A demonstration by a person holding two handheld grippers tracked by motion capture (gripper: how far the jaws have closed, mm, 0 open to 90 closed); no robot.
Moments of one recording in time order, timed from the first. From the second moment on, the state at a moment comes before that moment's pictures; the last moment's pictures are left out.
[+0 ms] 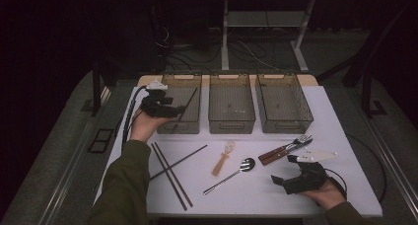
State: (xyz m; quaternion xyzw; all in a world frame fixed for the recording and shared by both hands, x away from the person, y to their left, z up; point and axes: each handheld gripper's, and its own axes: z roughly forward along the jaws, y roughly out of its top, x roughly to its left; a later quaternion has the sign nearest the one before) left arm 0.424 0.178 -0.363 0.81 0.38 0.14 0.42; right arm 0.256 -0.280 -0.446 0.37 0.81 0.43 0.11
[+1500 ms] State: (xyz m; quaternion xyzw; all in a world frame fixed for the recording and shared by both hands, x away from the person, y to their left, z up) left arm 0.293 0.199 -0.418 0.85 0.32 0.10 0.41; right arm 0.254 -0.279 -0.446 0.37 0.82 0.43 0.11
